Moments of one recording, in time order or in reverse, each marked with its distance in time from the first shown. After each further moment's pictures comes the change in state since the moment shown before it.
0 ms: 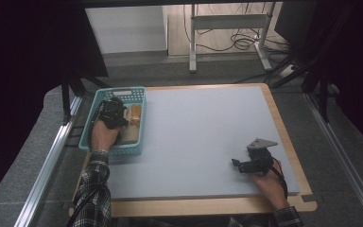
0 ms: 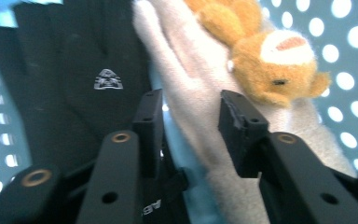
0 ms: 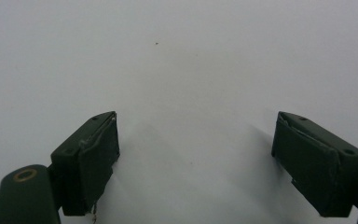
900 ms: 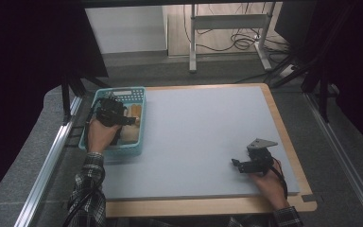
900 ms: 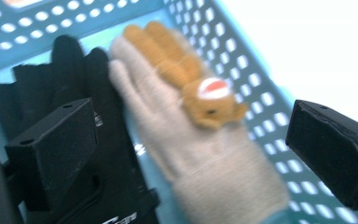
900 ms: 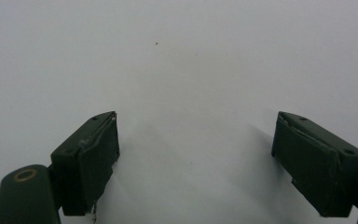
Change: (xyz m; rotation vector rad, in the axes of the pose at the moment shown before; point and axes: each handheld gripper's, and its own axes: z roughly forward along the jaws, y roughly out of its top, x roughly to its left) left arm -0.006 -0.004 -0.028 -0.196 -0.140 0.037; right arm 0.000 0.000 0.000 0.000 0.000 0.000
